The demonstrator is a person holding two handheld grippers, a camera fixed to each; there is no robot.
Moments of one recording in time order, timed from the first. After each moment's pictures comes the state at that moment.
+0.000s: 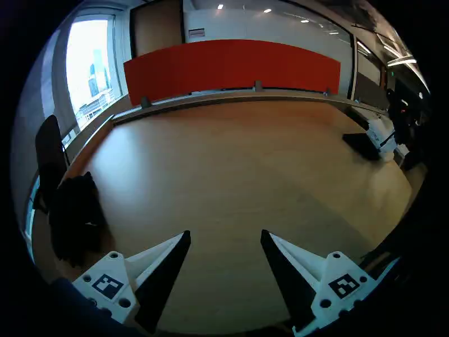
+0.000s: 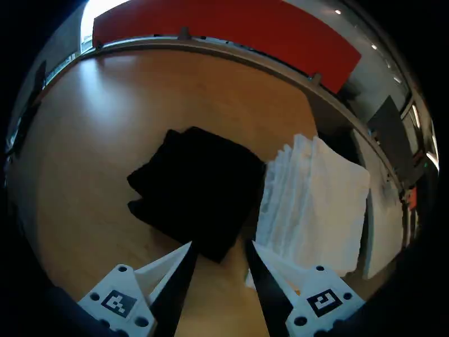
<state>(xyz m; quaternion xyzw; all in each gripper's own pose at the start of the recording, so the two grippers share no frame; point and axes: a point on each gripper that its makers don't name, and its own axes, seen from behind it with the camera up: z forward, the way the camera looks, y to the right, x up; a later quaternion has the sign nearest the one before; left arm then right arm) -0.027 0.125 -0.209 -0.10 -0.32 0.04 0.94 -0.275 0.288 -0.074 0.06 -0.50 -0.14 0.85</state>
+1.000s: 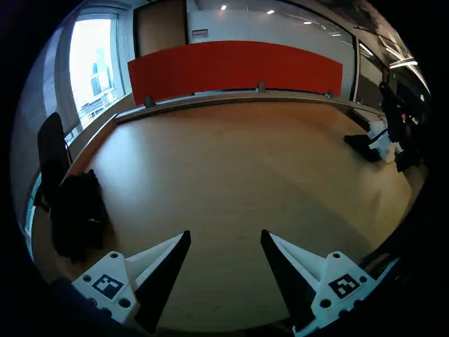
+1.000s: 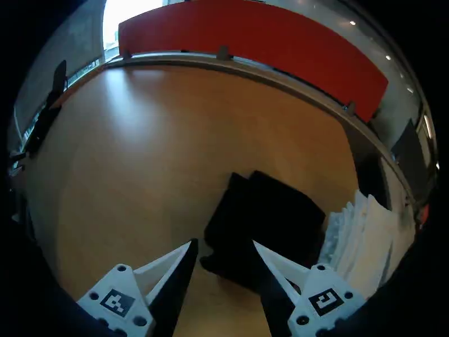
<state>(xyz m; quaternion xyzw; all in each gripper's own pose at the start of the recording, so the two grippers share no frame) -0.027 0.119 -0.216 -0.10 -0.32 0.04 0.94 -0.270 0.182 -0.038 0.15 -0.46 -0.12 0.87</state>
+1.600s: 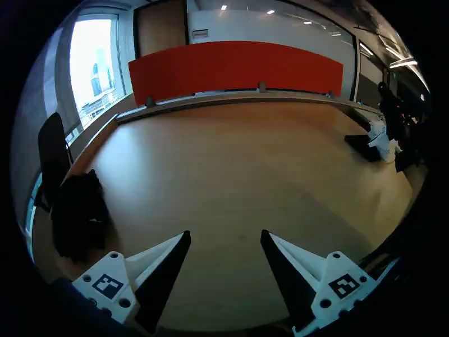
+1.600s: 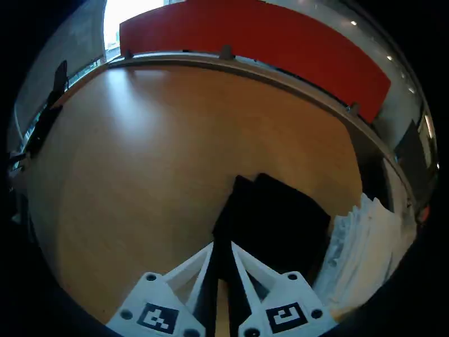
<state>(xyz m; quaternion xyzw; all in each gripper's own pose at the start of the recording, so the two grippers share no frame) -0.026 0.115 -0.216 -0.09 -0.32 0.04 0.94 -0.272 0.176 -0.035 0.15 -0.46 -0.11 0.87</state>
